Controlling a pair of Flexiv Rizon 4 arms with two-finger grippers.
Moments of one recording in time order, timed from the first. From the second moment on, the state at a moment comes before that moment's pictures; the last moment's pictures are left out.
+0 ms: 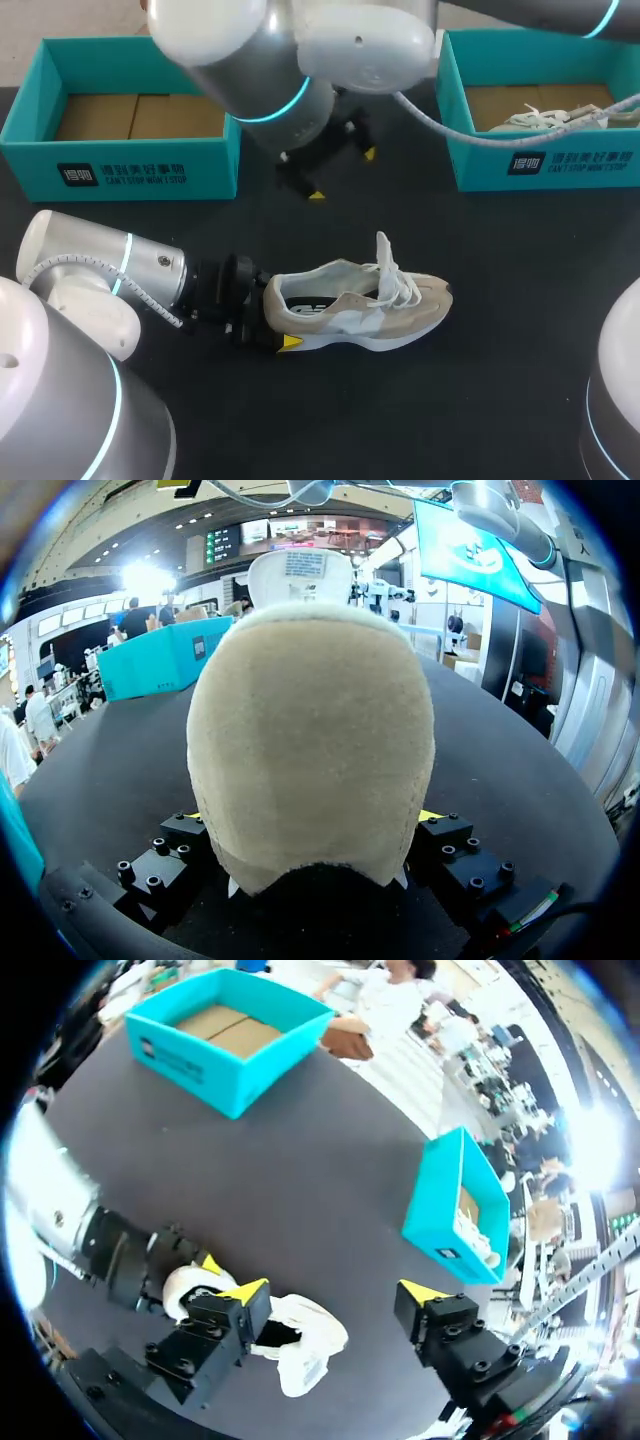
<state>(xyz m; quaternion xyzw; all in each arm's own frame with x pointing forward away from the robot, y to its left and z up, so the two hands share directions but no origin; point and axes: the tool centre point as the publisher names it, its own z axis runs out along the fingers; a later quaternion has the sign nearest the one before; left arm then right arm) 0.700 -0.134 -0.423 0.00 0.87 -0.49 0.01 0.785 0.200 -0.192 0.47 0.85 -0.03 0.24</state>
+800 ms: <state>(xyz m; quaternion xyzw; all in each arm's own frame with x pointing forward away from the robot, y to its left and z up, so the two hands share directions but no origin) 0.700 -0.134 -0.423 0.00 0.87 -0.49 0.01 0.729 0.225 -0.218 0.14 0.98 -0.06 0.10</state>
